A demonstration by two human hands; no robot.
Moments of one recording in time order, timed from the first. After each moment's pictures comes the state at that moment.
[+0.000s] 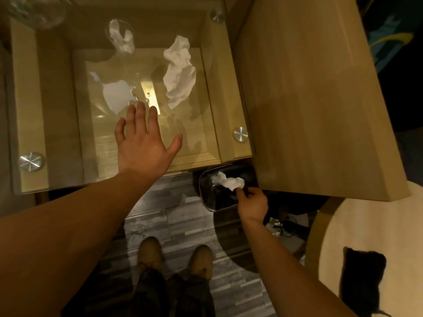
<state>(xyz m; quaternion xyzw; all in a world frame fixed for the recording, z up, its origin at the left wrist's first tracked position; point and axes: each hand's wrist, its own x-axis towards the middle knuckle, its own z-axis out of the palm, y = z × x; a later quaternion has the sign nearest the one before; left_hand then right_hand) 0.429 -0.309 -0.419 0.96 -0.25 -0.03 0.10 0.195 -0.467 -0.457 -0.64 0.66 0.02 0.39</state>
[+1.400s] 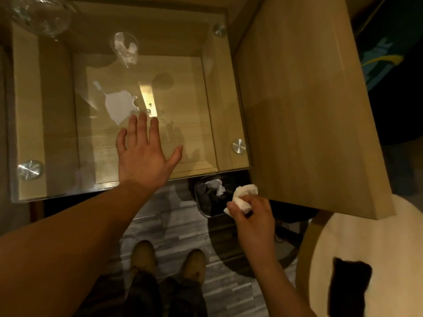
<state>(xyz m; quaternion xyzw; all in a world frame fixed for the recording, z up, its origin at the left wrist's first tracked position) 0.430 -0.310 -0.419 0.96 -0.24 -0.04 0.09 0.197 -0.443 -0.357 -0.76 0.50 -0.01 0.42</state>
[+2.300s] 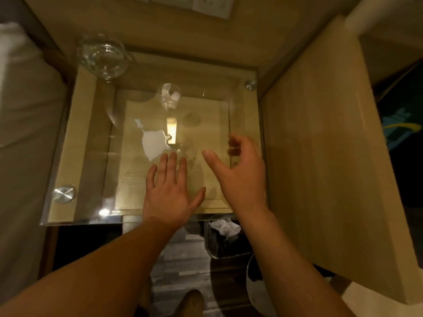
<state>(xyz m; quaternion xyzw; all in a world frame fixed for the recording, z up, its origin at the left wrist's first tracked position) 0.430 -0.311 -0.418 0.97 -0.24 -0.07 0.08 0.407 -0.454 -0.293 -0.84 0.31 -0.10 0.44</state>
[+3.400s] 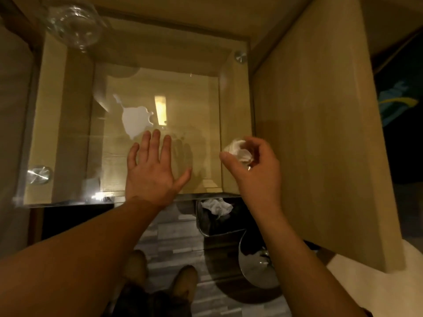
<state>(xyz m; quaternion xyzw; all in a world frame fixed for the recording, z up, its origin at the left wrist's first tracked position) 0.430 -0.311 -0.422 0.97 -0.24 -0.04 0.08 0.346 -0.492 -0.302 -0.76 0.40 -0.09 0.50</state>
